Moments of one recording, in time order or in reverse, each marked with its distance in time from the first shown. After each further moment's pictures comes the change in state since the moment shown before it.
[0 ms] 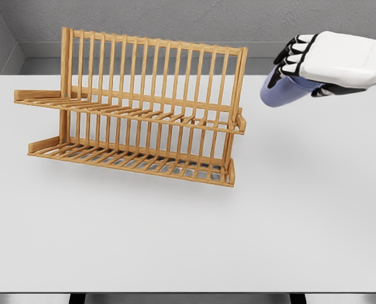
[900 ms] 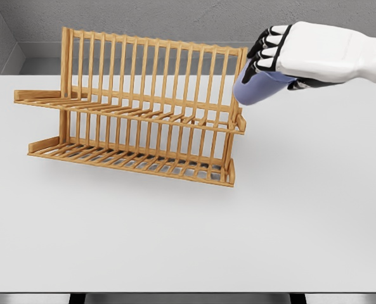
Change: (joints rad) left arm 0.000 0.000 0.001 0.000 0.000 0.000 0.000; right arm -0.061 0.102 0.018 -0.001 -0.002 -0.047 0.000
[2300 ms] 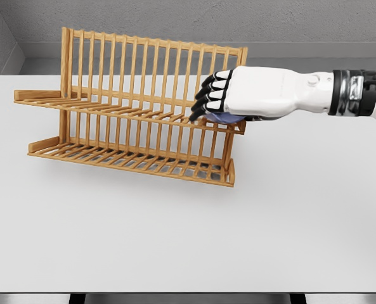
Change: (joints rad) left arm 0.000 0.000 0.000 0.000 0.000 0.000 0.000; right arm -0.029 0.102 0.190 0.002 0.007 0.004 -0.005
